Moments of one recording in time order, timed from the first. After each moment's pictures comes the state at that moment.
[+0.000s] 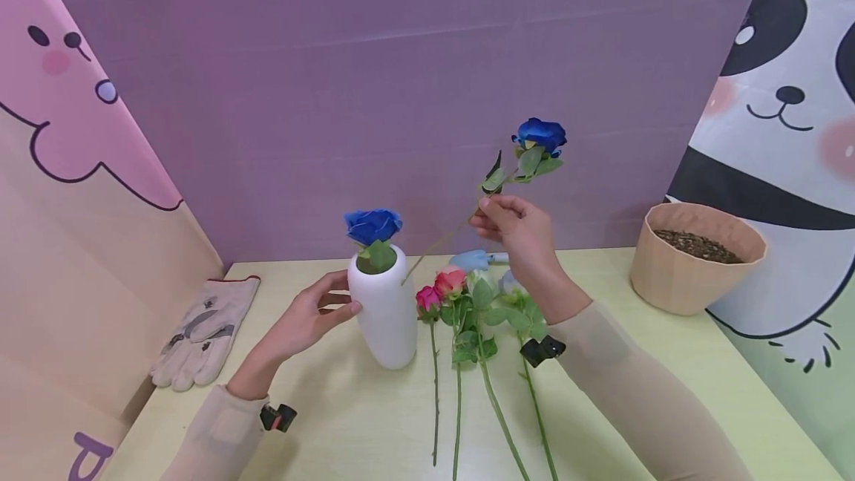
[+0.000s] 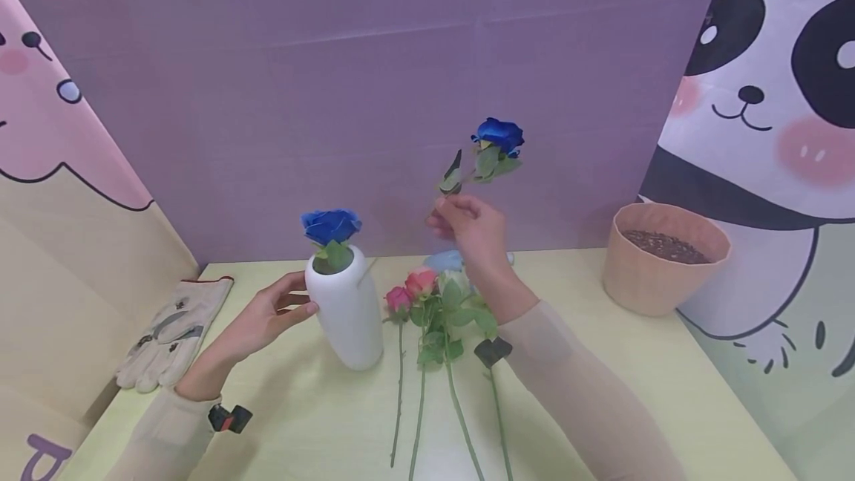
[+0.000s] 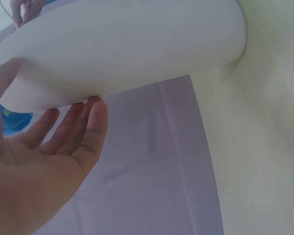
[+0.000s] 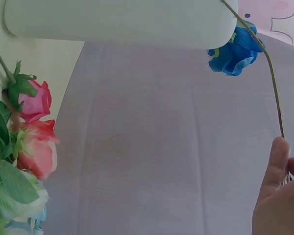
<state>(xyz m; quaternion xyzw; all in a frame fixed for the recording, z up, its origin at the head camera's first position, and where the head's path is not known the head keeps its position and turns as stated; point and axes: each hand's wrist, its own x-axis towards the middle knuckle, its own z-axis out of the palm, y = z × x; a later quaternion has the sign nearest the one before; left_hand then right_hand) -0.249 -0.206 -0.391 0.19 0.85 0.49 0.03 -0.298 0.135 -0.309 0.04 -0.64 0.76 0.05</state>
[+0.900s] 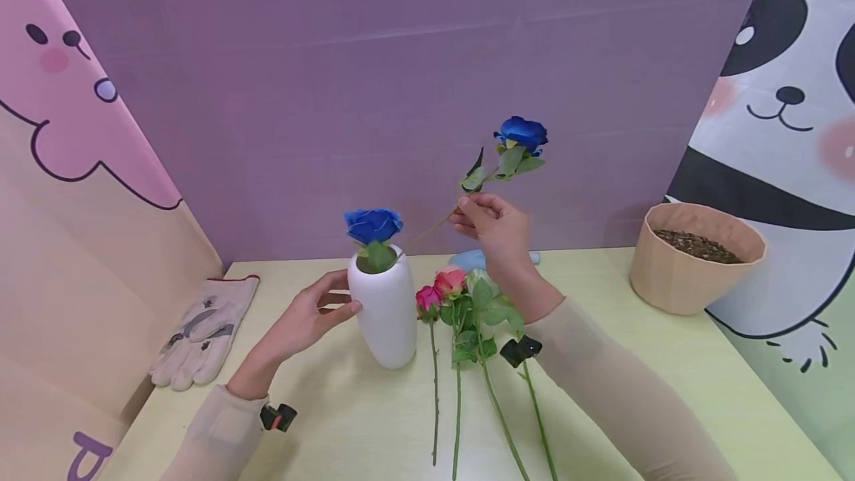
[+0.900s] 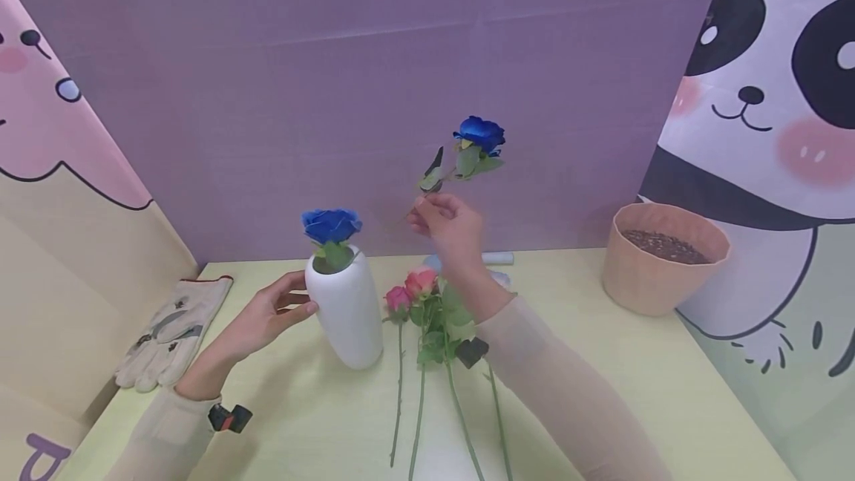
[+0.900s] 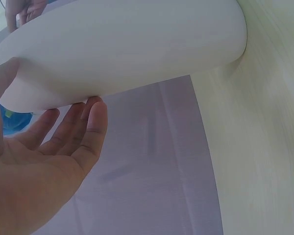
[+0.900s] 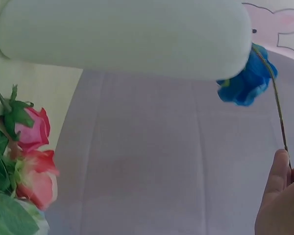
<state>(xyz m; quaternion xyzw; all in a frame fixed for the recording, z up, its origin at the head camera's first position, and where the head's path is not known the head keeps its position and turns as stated) -0.251 -0.207 -0.394 0.18 0.85 0.49 0.03 -0.305 0.104 -0.315 0.06 -0.60 0.79 0.08</state>
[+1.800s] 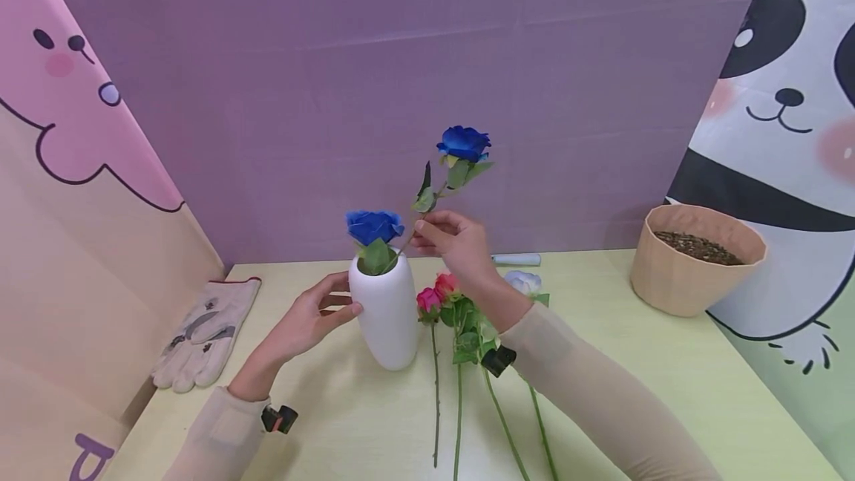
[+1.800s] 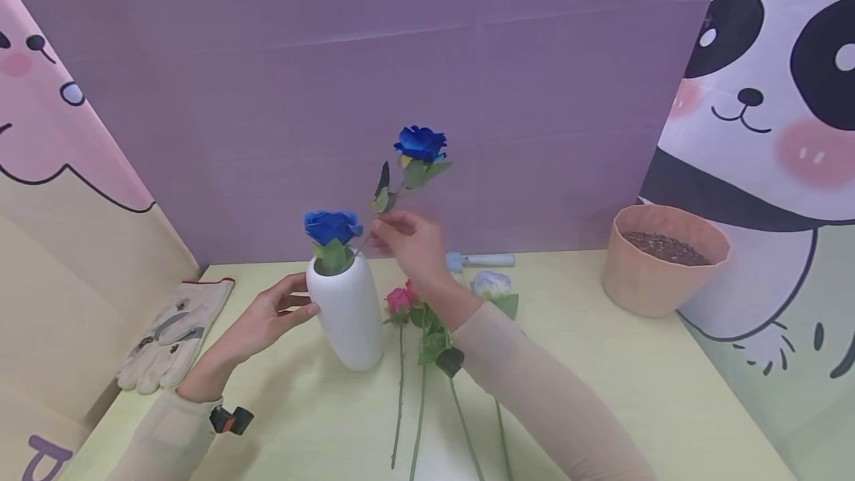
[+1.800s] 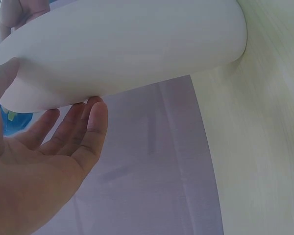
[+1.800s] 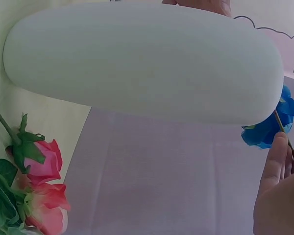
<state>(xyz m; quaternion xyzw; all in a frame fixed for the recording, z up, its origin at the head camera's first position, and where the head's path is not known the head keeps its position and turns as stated) -0.249 -0.207 -0.393 0.19 0.85 0.49 0.03 -0.297 0.062 -0.325 0.10 -0.66 0.75 0.01</state>
